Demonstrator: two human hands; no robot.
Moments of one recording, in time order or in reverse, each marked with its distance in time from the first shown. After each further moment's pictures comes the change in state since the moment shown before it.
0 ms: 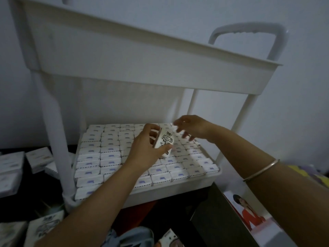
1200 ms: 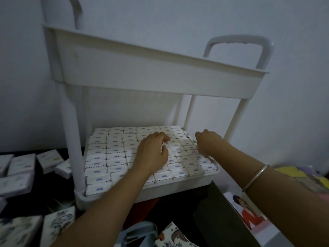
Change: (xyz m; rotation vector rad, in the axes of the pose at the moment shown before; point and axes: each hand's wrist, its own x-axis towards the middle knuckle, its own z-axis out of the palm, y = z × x) left_hand -0.006 0.000 0.007 0.503 -0.029 0.270; right_hand -0.027 0.026 0.010 -0.843 0.084 0.192
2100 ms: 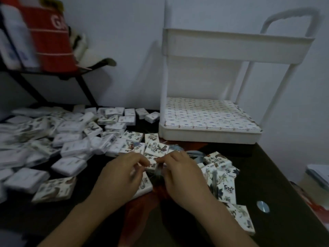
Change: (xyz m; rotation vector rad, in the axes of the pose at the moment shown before) left_hand -0.312 0.062 -0.192 0.289 0.017 -0.269; right_hand -0.293 -0.169 0.068 0.635 0.462 -0.736
